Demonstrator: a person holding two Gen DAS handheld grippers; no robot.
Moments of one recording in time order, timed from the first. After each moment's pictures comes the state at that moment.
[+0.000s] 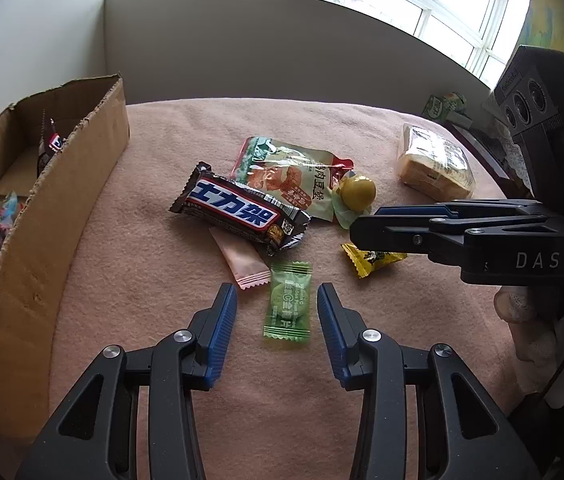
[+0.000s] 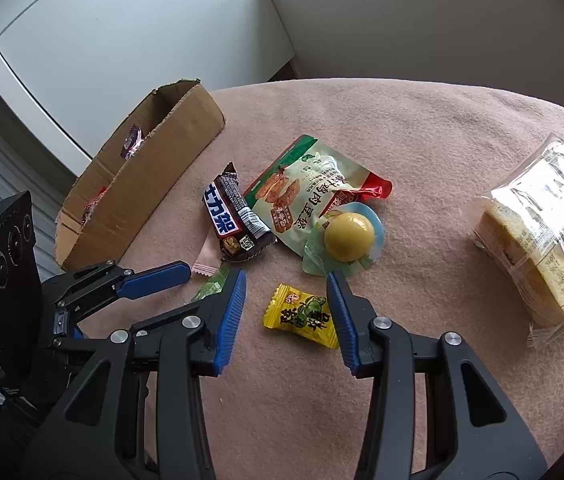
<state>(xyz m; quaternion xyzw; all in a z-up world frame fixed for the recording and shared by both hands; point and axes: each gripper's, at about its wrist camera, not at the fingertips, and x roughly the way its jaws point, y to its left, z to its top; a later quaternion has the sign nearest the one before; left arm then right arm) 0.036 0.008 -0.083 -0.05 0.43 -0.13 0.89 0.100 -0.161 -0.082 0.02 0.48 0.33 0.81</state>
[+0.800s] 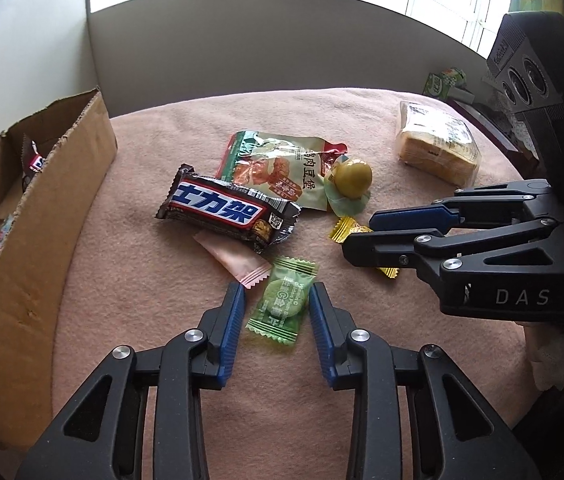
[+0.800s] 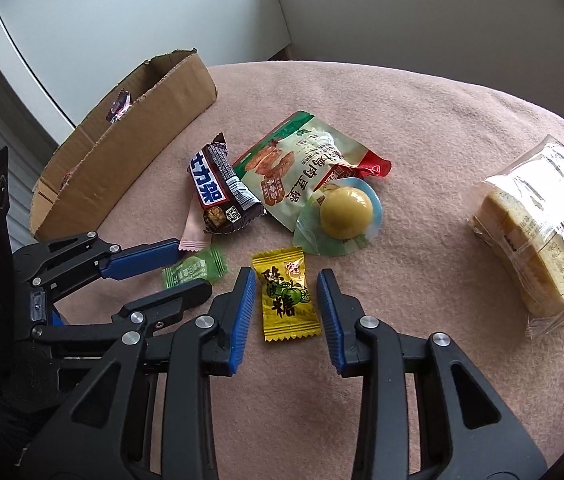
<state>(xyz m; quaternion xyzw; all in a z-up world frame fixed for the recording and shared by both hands) 0.039 -0.008 -0.087 0.01 0.44 -0.12 0.89 0.087 -0.152 -0.097 -0.05 0.48 0.31 0.82</state>
